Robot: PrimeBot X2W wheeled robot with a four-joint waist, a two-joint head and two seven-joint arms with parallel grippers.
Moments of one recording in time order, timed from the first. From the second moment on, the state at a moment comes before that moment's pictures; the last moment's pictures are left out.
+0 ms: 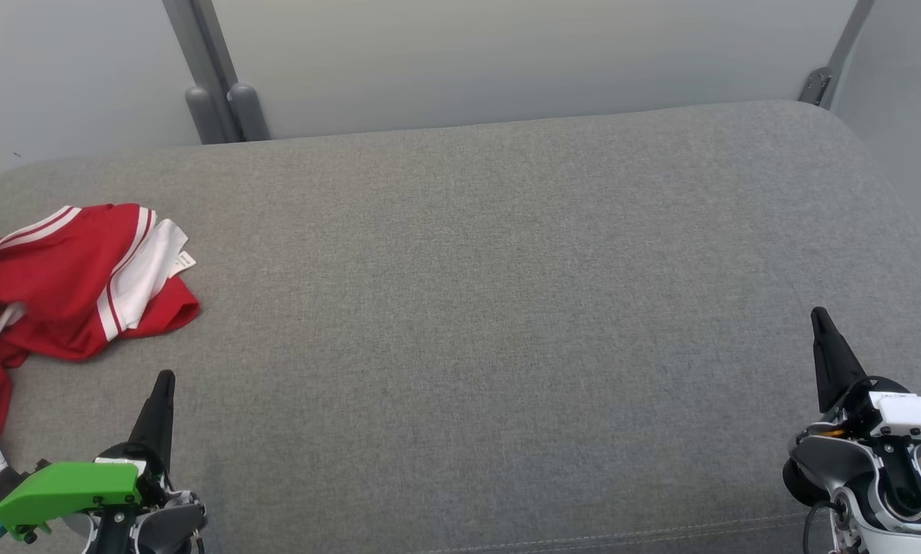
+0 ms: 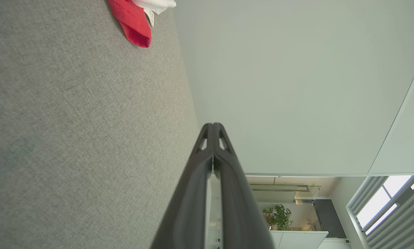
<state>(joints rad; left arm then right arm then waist) -0.06 0.04 0.08 0.27 -1.60 -0.12 0.11 -0.05 -0.04 -0.13 0.28 1.62 0.12 0.11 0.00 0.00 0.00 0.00</state>
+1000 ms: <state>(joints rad) -0.06 0.04 0.08 0.27 -1.60 -0.12 0.11 -0.05 -0.04 -0.13 0.28 1.62 0.12 0.11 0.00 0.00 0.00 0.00</state>
